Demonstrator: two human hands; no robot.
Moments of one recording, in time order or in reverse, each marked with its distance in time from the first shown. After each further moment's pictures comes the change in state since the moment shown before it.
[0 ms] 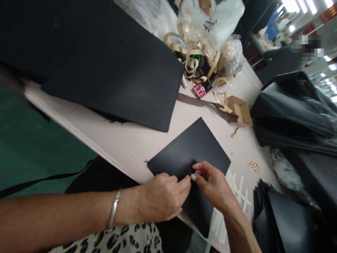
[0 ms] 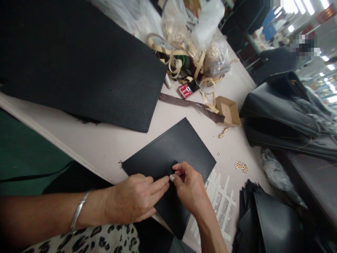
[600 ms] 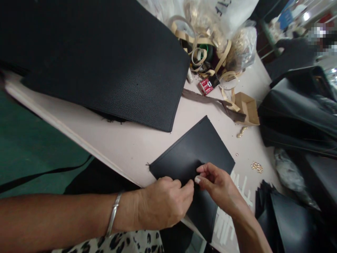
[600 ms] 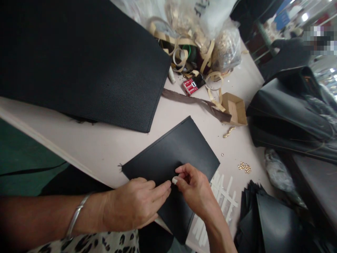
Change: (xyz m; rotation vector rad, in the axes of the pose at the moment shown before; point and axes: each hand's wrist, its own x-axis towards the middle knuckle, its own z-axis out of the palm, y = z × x) left_hand -0.002 0.001 0.004 -0.058 0.043 0.023; right_hand 0.002 -0.006 -0.009 0.152 -0.153 0.133
